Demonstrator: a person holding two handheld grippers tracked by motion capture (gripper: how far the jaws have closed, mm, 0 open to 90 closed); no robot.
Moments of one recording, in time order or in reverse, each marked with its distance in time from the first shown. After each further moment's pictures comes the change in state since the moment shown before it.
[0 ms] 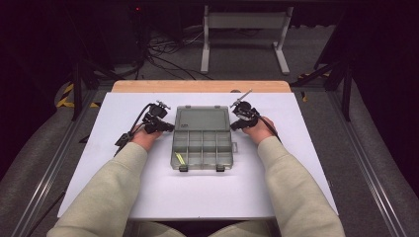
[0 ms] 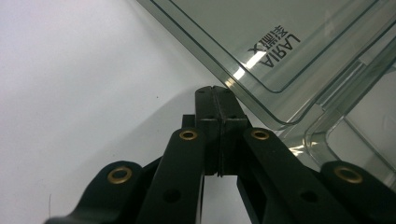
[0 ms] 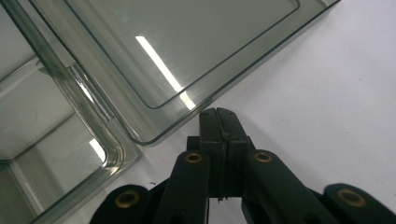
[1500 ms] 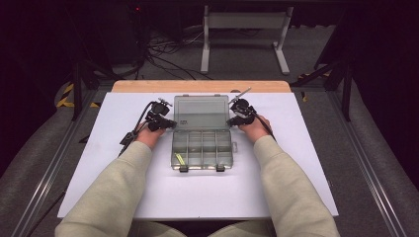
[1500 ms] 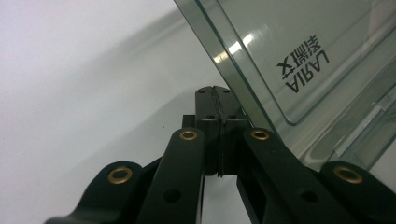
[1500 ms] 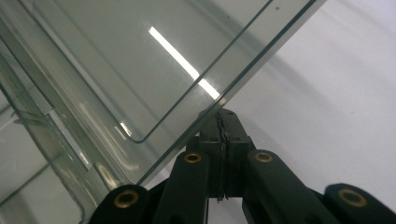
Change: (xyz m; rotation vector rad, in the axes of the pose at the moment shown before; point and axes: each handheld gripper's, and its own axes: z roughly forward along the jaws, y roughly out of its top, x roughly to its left) left arm 0.001 0.009 0.008 -0.046 0.013 -0.050; right arm -0.005 0.009 0.010 -0.075 -0.008 0.041
